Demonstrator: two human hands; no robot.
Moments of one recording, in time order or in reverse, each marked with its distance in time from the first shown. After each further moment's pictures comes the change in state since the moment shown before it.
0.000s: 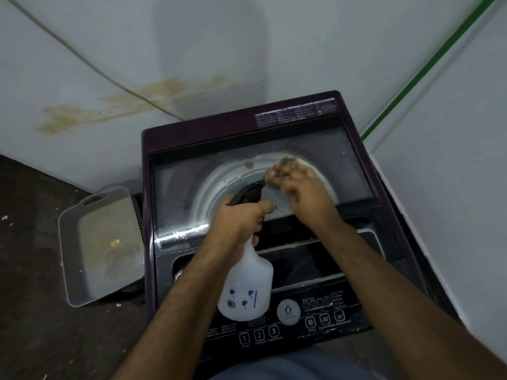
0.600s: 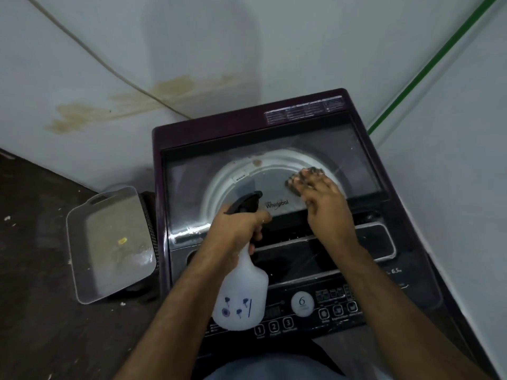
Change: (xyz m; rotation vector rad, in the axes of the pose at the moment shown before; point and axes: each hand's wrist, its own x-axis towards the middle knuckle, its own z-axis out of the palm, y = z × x) left_hand -0.008 -0.021 -0.035 0.025 -0.014 -0.014; right_hand -0.042 -0.016 0.009 -0.076 0.170 0.178
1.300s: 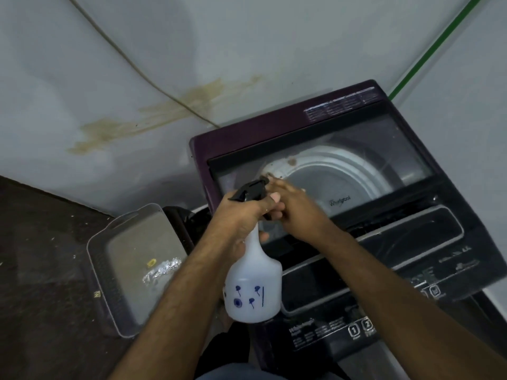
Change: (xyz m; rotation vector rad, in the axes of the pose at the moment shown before) left_hand 0.034 0.031 -0.147 0.004 -0.227 0.018; right_hand 0.030 -0.142 0.103 0.151 -0.271 -0.190
